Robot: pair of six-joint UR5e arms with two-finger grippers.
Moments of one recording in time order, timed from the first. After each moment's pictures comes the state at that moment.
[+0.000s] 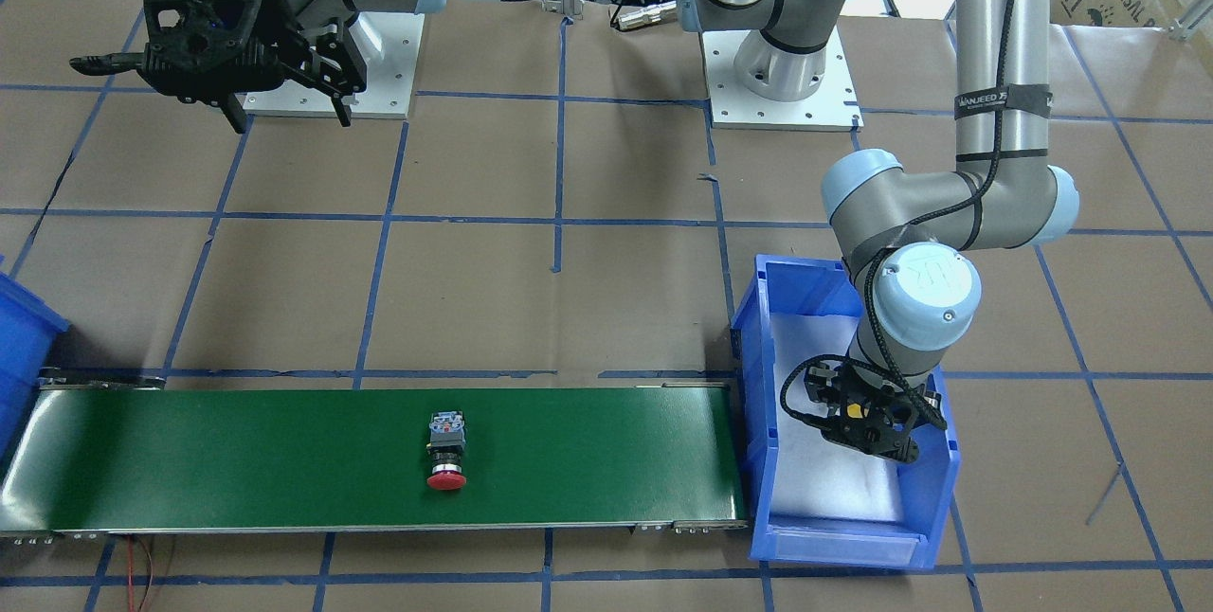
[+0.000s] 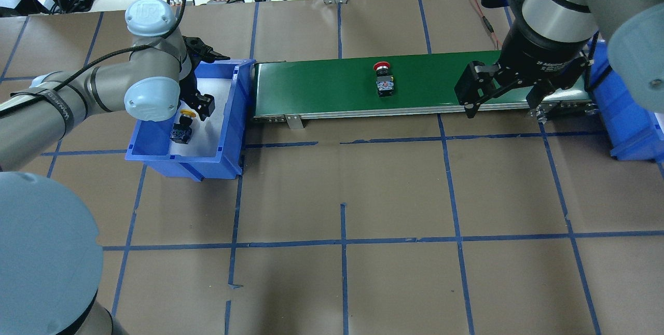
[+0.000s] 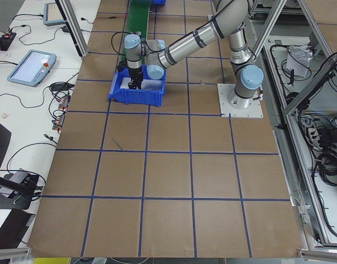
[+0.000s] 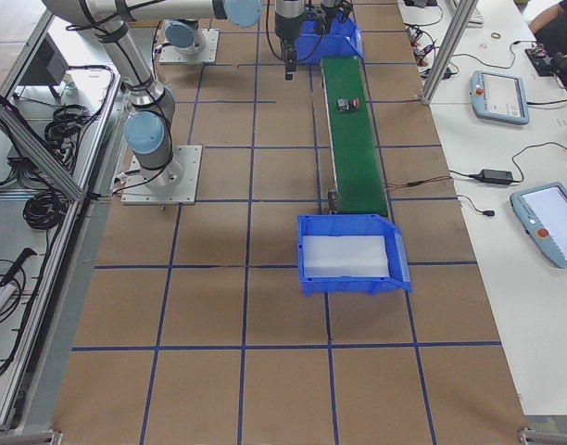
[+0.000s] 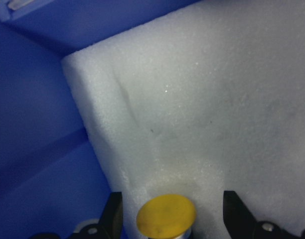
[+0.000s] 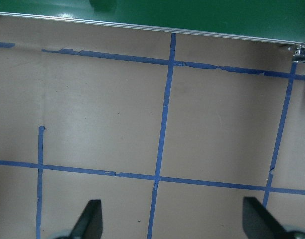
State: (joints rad) left arm -1.47 -2.05 -1.73 -0.89 1.77 0.49; right arm 1.58 -1.68 1.66 -1.53 -1.57 -0.11
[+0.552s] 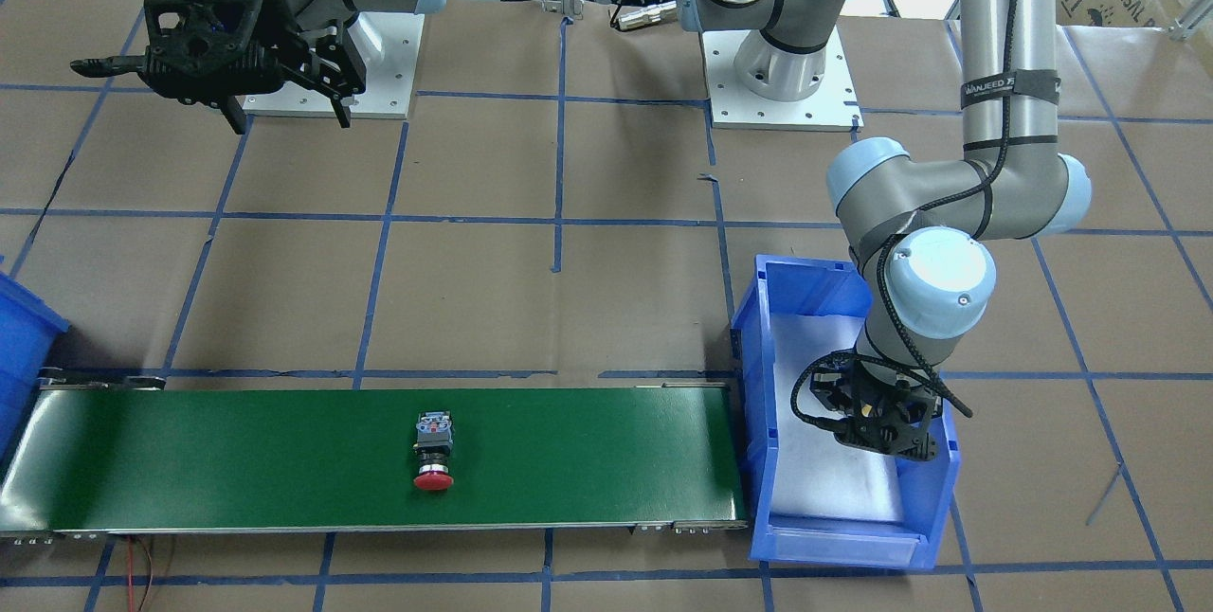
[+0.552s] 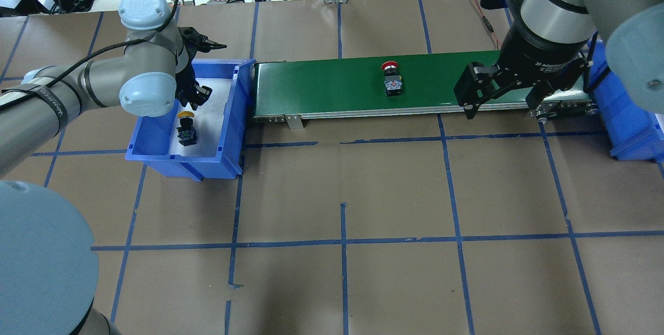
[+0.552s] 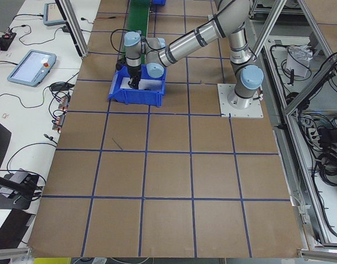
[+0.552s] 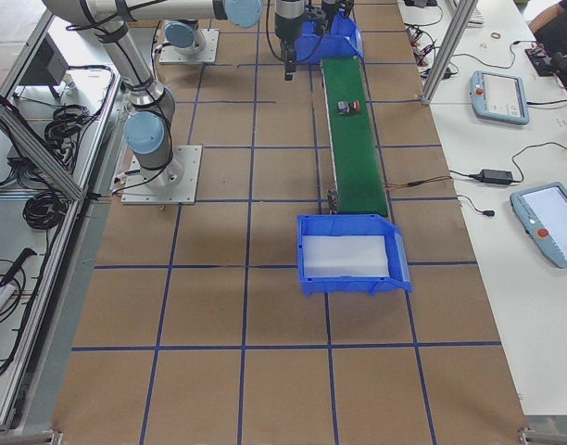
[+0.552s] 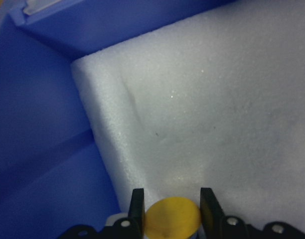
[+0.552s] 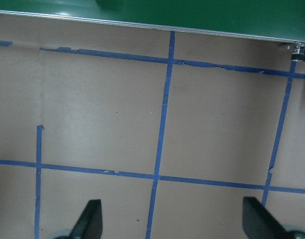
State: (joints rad) left arm -1.47 -2.01 -1.71 -0.91 1.72 0.37; right arm 1.58 -1.68 1.66 -1.53 -1.58 -0.11
